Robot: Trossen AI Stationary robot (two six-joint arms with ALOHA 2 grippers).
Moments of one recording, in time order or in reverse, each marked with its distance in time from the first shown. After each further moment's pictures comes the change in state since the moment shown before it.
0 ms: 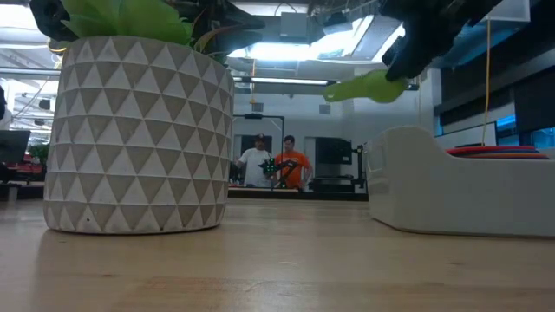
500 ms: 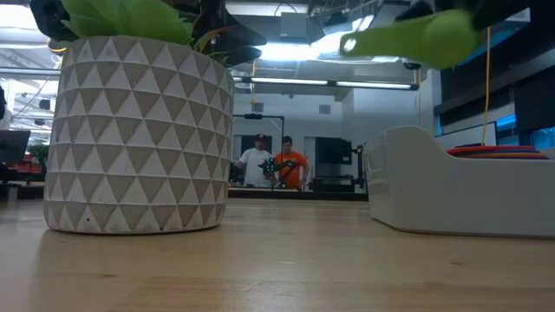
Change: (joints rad) left arm 0.000 0.000 0.000 -0.115 0.000 -0.051; right arm 0.206 -0.001 0.000 -0.029 -0.299 -0.224
